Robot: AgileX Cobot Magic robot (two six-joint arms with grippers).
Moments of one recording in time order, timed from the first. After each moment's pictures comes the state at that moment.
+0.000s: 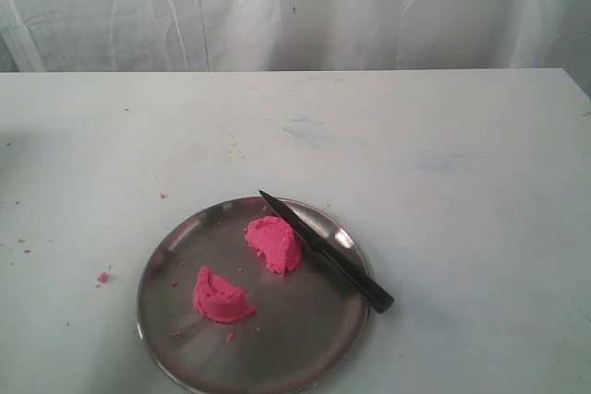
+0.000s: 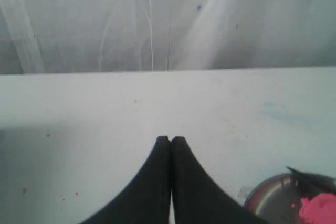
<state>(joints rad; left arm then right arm) -0.07 0.53 -0.30 -0.11 0.01 0.02 0.12 0.23 -0.49 -0.08 0.22 -0.04</state>
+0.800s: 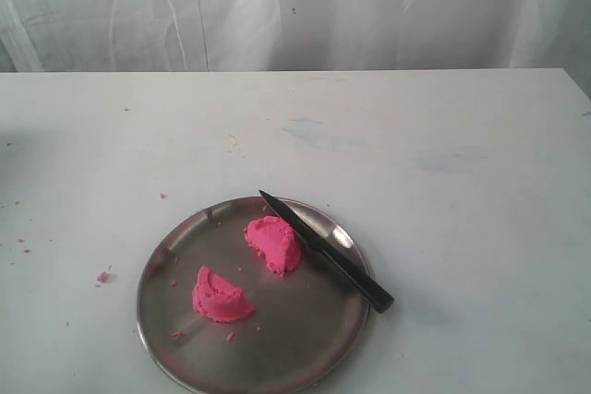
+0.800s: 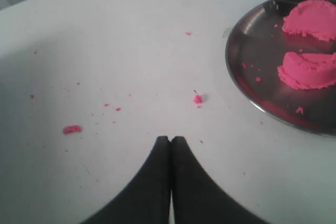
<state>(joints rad) -0.03 0.17 -0.26 -0.18 0.68 0.41 0.12 0.09 -0.18 -0.15 0.31 0.04</state>
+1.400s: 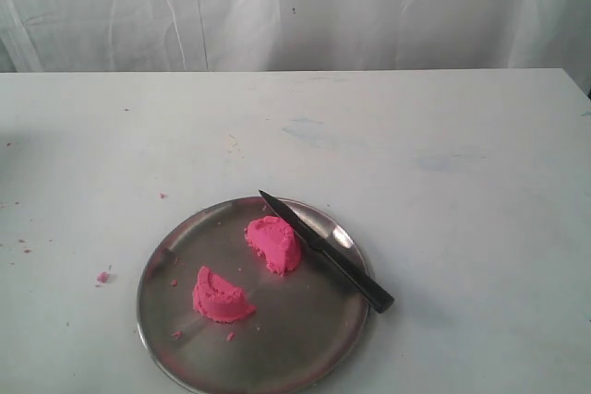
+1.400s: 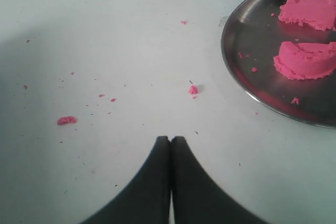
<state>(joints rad) -0.03 0.17 -0.26 -0.18 0.70 0.41 0.03 0.01 -0.08 -0.23 0.38 0.05</state>
